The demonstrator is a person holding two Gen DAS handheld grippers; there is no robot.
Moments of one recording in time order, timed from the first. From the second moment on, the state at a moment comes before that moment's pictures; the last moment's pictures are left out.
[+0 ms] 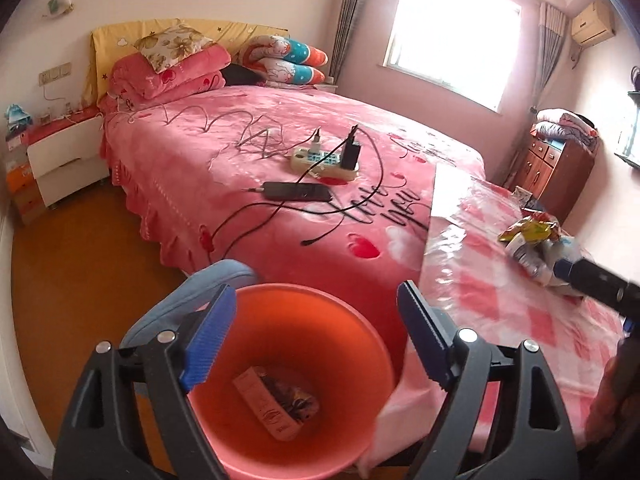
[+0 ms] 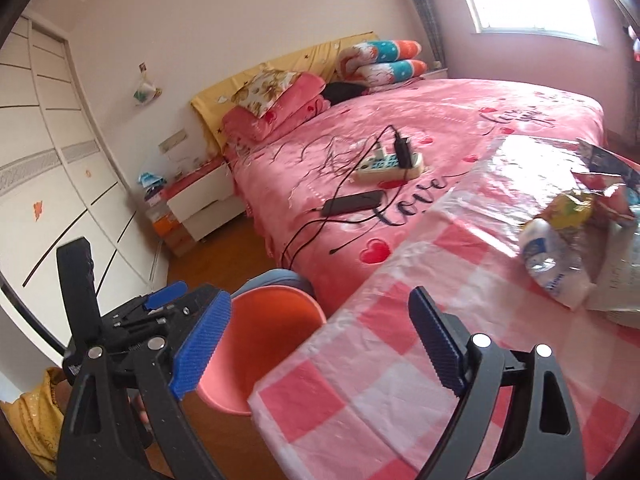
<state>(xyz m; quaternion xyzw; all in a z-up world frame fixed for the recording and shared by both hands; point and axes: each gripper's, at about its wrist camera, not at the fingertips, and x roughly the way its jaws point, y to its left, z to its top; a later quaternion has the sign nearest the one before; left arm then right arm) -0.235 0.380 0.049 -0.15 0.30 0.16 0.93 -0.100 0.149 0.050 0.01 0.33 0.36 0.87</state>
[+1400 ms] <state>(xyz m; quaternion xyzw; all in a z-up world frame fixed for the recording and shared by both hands) 0.063 0.065 0.157 0.19 0.40 -0.19 0.88 -0.050 -0.166 0.057 0.28 0.28 0.14 0.91</state>
